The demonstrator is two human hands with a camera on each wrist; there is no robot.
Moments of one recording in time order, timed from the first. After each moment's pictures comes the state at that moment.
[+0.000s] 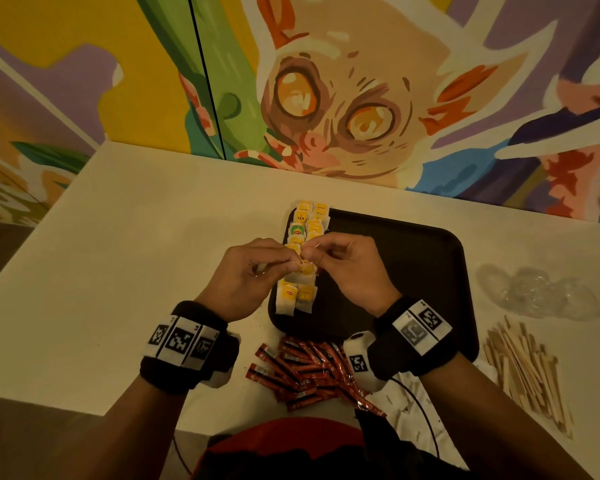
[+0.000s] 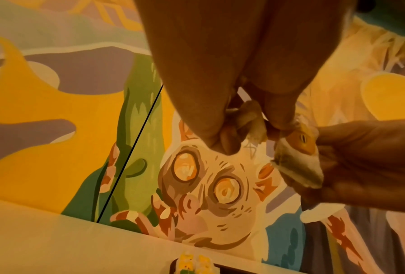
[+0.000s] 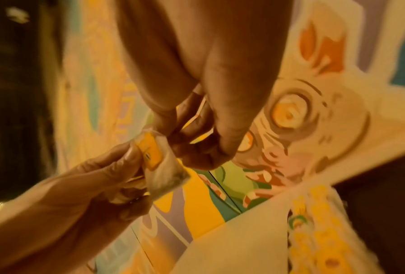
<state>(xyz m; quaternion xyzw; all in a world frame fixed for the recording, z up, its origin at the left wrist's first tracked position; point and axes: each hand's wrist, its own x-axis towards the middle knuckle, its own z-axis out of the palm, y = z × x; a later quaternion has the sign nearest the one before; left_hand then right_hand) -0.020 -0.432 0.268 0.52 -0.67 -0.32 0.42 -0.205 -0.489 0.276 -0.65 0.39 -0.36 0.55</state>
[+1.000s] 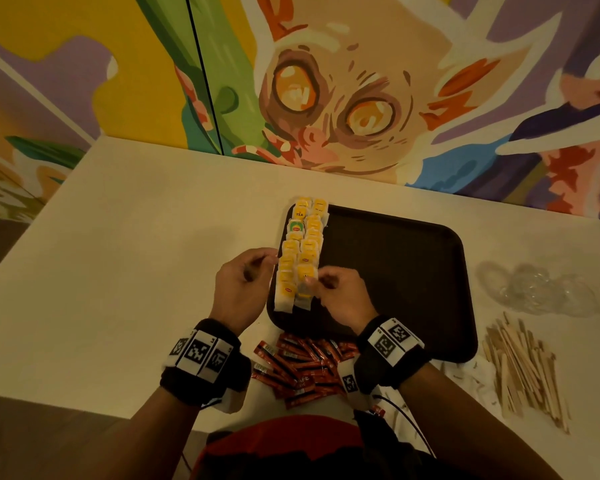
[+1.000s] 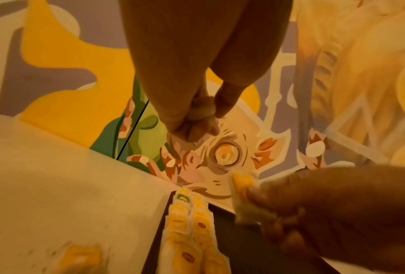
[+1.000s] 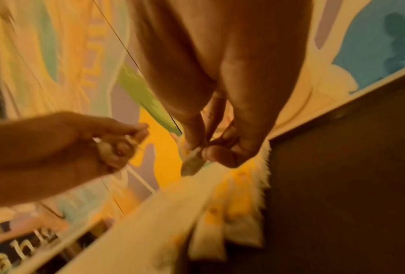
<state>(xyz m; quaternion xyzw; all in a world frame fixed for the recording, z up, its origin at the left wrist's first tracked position) -0.036 -0.428 0.227 0.69 -0.43 -0.32 0.48 -0.212 -0.483 0.188 -0.63 0.56 -0.22 0.50</state>
